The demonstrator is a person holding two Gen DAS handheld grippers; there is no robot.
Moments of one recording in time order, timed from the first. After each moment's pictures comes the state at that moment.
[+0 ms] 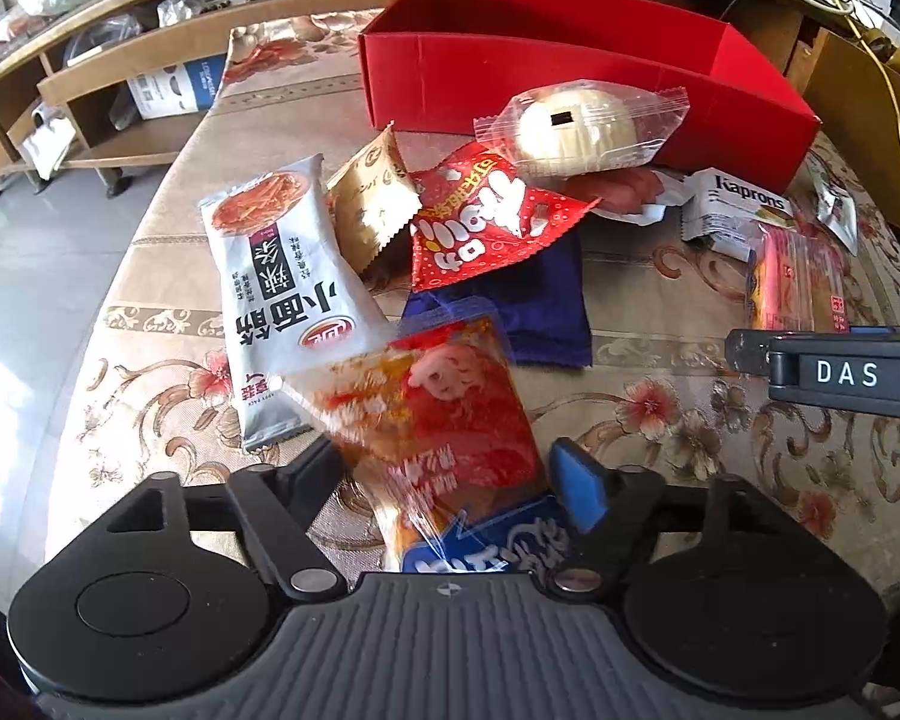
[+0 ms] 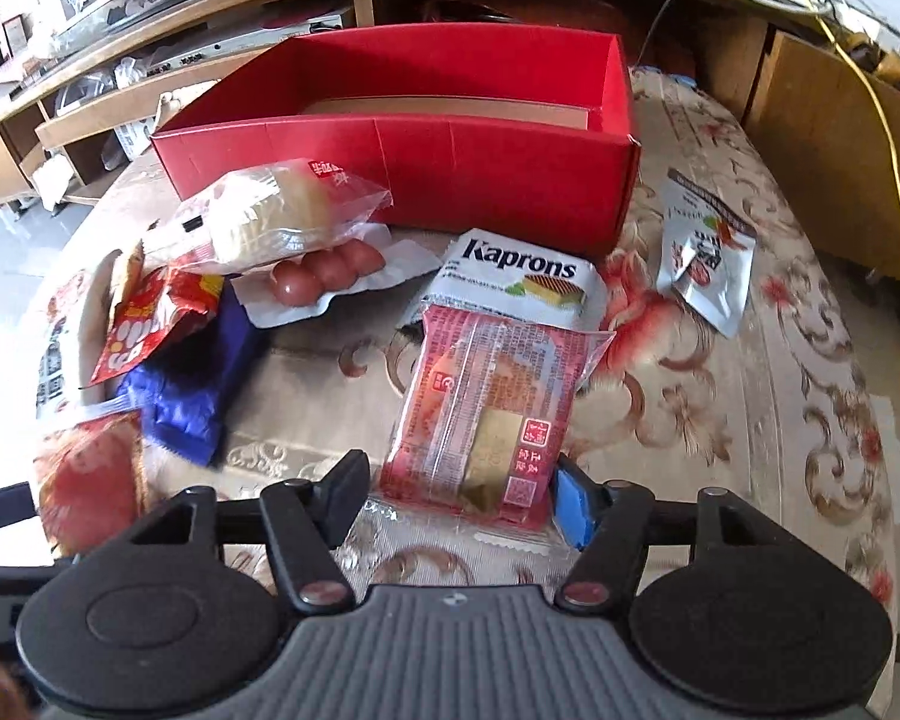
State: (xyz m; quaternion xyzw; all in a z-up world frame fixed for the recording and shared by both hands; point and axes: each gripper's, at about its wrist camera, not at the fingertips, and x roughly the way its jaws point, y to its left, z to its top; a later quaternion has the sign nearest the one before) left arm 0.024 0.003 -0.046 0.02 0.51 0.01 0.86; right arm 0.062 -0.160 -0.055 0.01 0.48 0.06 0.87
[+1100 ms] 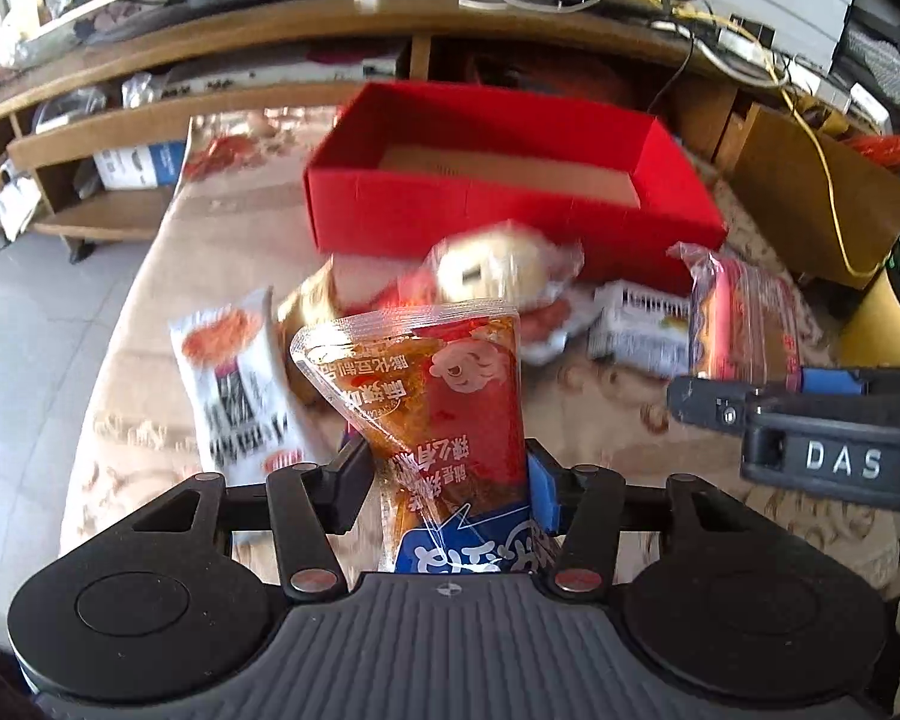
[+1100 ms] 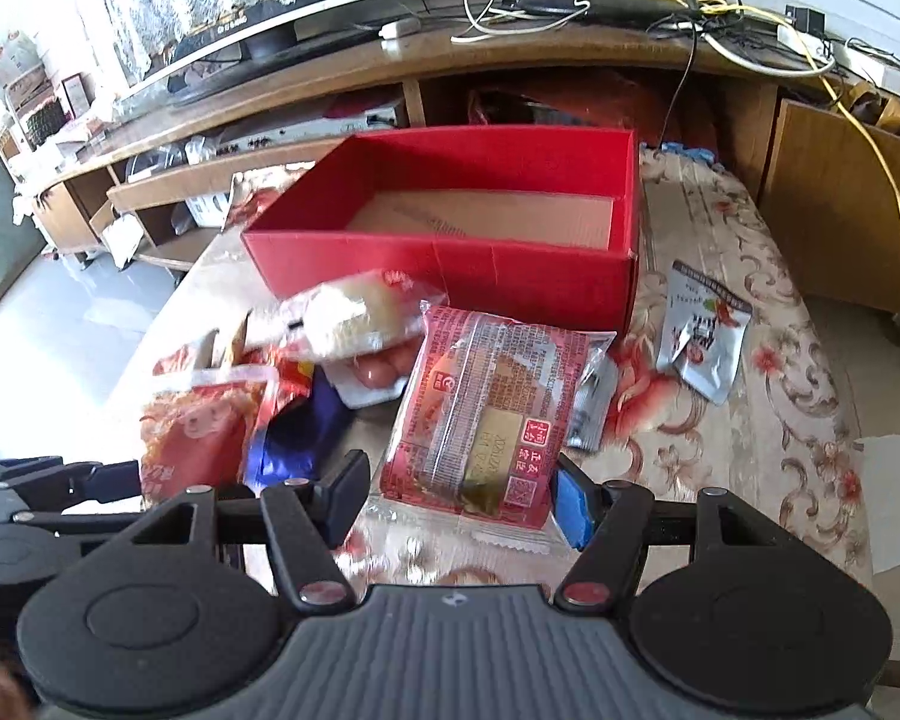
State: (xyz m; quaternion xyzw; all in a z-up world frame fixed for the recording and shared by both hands) left arm 0.037 -0.012 0.009 0.00 0.45 -0.04 0.89; right arm 0.041 -0.173 0.001 0.05 0.43 0.11 0.90
